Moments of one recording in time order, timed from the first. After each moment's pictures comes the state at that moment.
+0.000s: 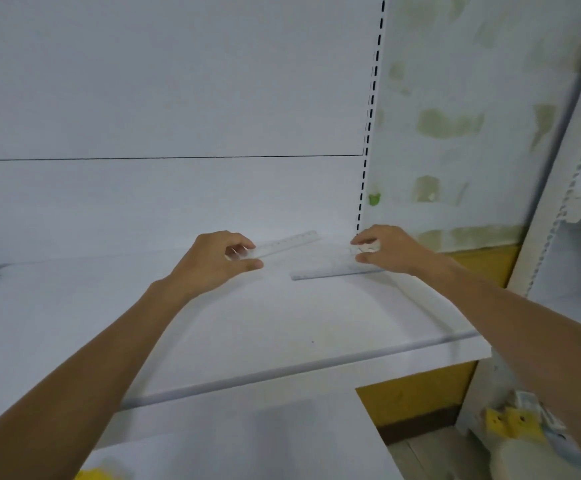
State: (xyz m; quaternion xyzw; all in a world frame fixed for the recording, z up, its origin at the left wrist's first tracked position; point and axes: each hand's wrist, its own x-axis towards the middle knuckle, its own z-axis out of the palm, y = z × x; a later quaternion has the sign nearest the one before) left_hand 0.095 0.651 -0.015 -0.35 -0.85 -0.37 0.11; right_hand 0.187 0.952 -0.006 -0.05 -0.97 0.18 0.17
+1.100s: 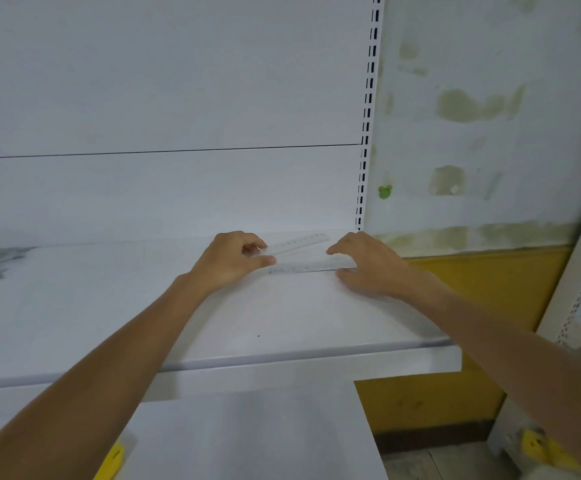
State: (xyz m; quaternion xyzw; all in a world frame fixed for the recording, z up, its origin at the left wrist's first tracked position) left_hand 0.122 0.721 -0.024 -0.27 -0.90 -0.33 0.10; right_hand 0.201 0.961 -0.026 0.10 -0.98 0.11 0.14
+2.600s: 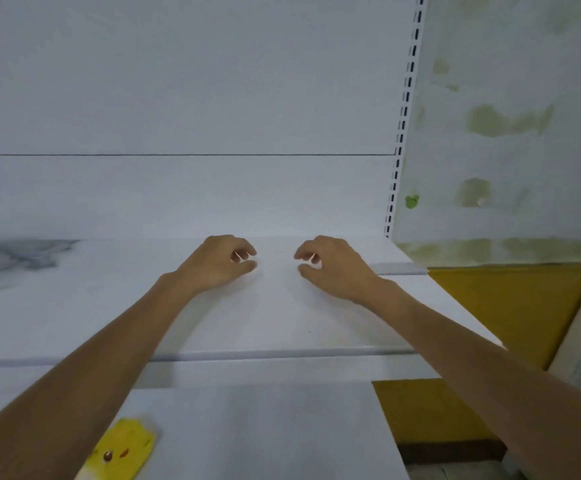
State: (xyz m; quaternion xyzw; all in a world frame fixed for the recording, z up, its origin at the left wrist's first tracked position) left_hand 0.126 0.639 -0.014 -0.27 -0.92 -0.26 0.10; right_hand 0.200 0.847 -0.009 0.12 -0.96 0.21 0.17
